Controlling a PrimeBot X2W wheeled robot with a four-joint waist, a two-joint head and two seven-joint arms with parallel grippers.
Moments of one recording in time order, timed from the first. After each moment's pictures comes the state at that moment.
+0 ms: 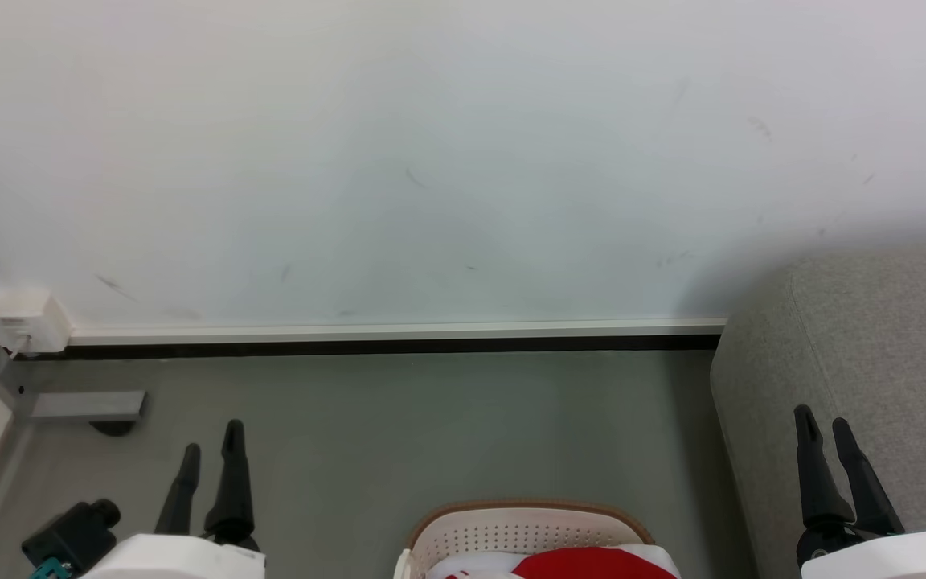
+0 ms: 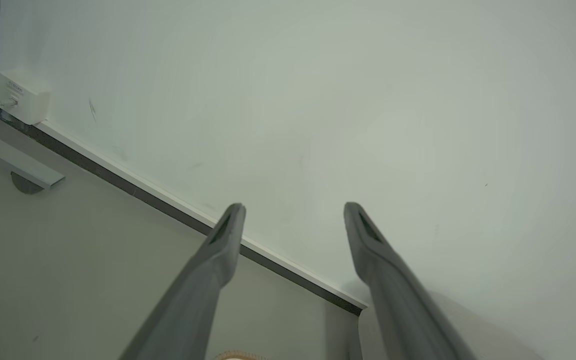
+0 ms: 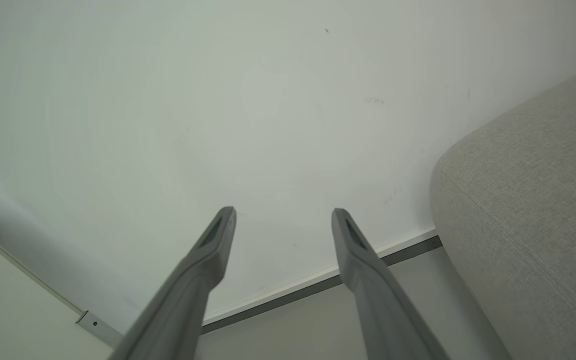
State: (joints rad) left arm -0.04 0.06 0.01 0.11 -0.68 0.01 -0.09; right arm -0.10 -0.18 0.18 0.23 0.91 0.13 -0.20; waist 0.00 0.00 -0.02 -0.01
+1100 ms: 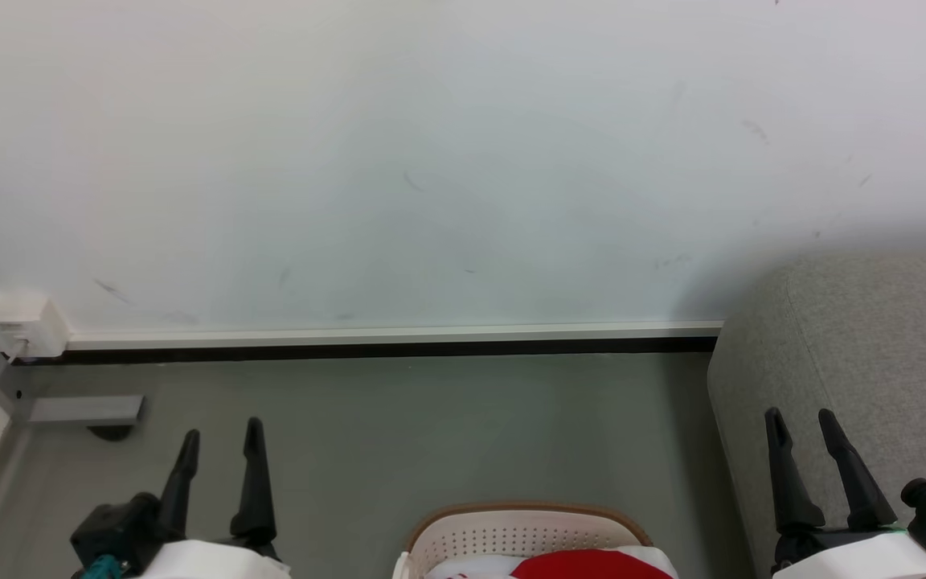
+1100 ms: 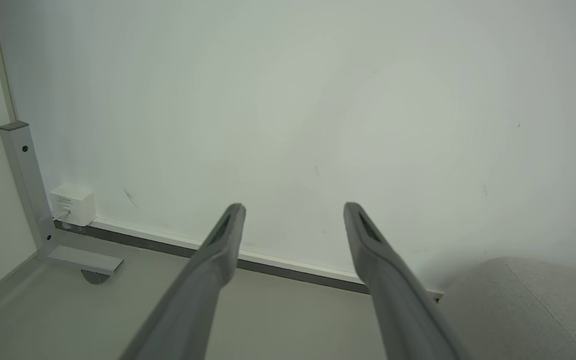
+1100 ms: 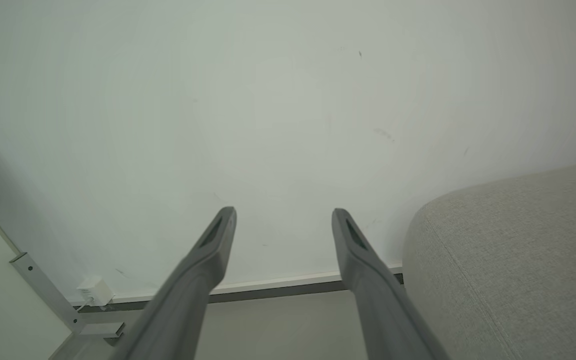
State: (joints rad) left arm -0.03 0.09 -0.07 0.09 -0.35 0.09 -0.18; right arm -0.11 -0.13 0.14 0.24 0.55 0.13 -0.23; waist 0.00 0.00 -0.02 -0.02
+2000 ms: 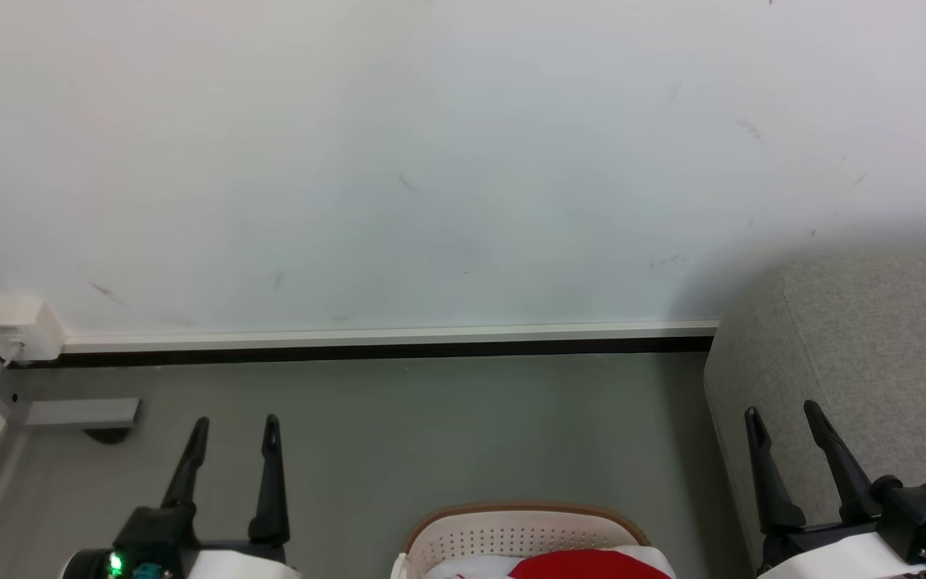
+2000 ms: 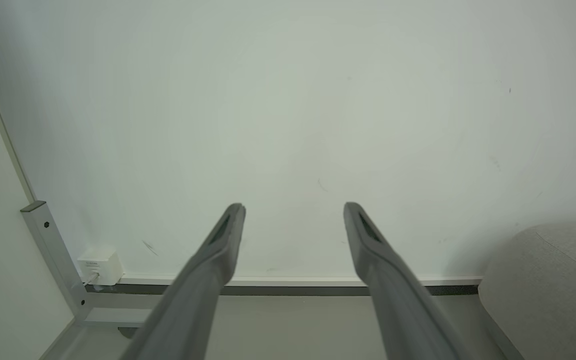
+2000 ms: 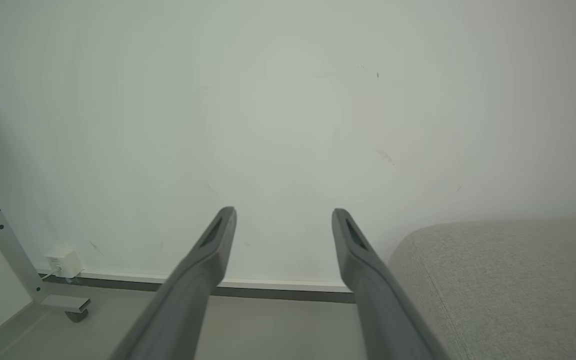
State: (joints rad) left arm -0.03 0.10 -0.10 0.07 -0.12 0.11 -0.24; right arm -0.12 -0.11 0.13 0.25 0.33 0.13 -0.25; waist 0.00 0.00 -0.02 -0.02
